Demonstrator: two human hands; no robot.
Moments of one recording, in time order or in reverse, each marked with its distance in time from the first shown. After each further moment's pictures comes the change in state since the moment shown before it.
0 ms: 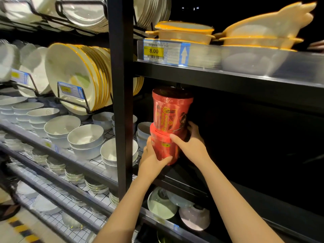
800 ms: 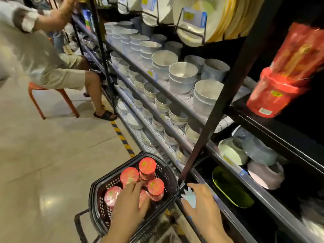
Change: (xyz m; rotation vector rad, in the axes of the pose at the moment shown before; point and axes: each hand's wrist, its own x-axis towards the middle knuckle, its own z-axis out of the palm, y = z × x) left_hand -0.378 -0.123 -0.119 0.577 0.112 -0.367; right_hand -0.299 0.057 0.113 -0.508 -0.752 -0.070
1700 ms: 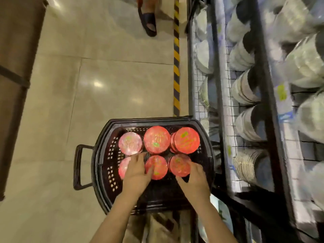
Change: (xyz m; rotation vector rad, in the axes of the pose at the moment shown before) left_hand 0.106 -0.182 0.216 -0.414 -0.024 -0.970; right_hand 0.269 0.040 0.258 -0.196 -0.597 -0.076
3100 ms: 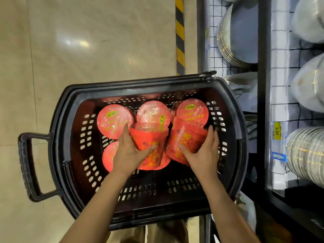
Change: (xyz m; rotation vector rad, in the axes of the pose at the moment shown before) left_hand 0.115 -0.102 0.095 -0.148 -0.108 -0.247; right_hand 0.133 0.057 0.106 0.143 0.106 0.186
